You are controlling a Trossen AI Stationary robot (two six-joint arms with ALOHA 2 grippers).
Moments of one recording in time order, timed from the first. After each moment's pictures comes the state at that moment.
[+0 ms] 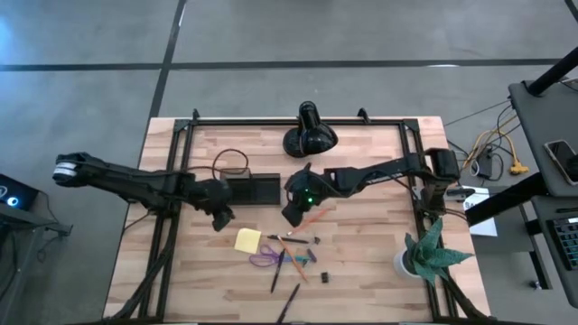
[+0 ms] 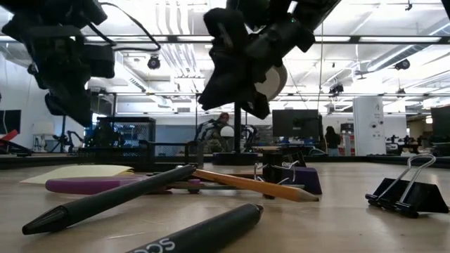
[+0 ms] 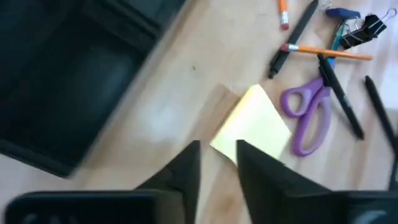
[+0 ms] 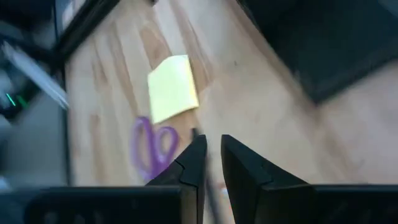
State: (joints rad) left arm -0.09 0.90 0.49 -0.50 0.09 -0.73; right arm 0.00 1.86 1.22 -0.11 -0.21 0.79
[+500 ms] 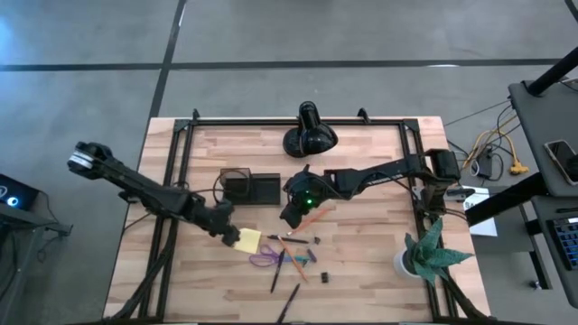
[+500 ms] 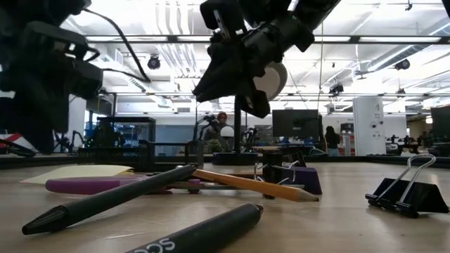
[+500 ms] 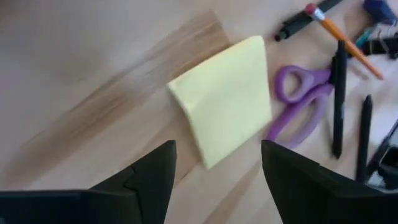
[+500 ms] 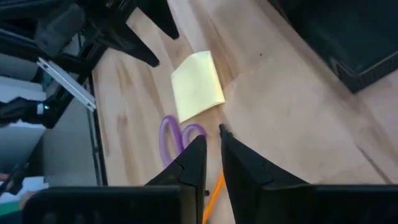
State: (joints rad) left arm -0.38 1.13 0.49 -0.32 -0.01 -1.36; right arm 0.02 1.86 1.22 -0.06 -0.27 0.82
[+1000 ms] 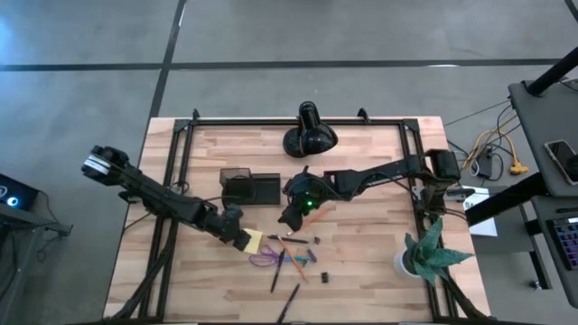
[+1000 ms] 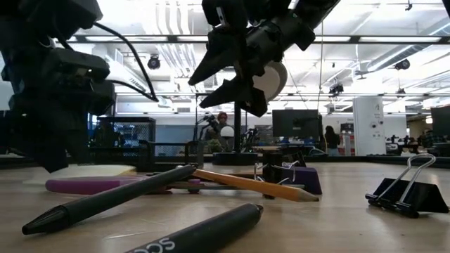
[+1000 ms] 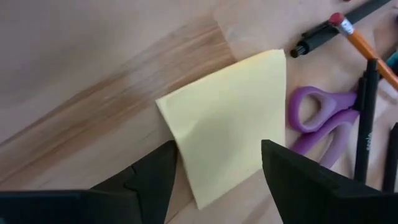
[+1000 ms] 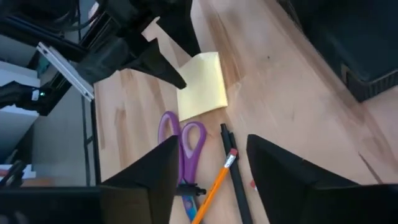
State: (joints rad) left arm -0.40 1.34 0.53 -0.19 -0.07 -1.41; right arm 0.03 1.86 1.22 -0.05 -0.26 0.76
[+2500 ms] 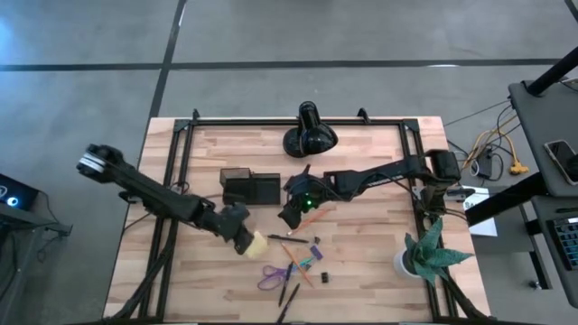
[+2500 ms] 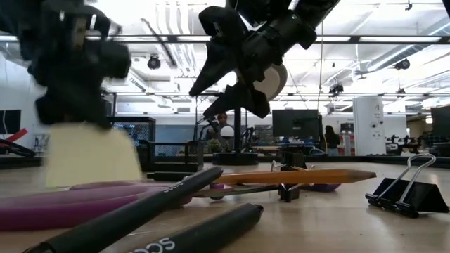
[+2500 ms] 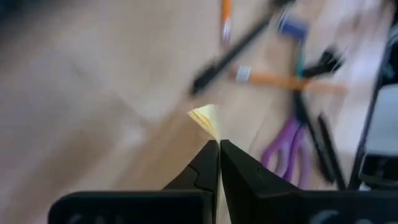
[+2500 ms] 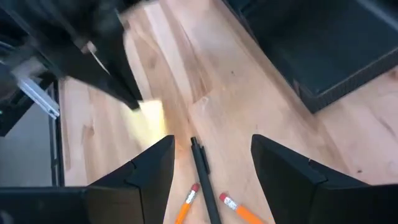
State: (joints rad) left arm -0.40 1.26 0.61 -0.17 -0.16 -1.11; right arm 0.03 1.85 1.22 -0.08 -0.12 0.73
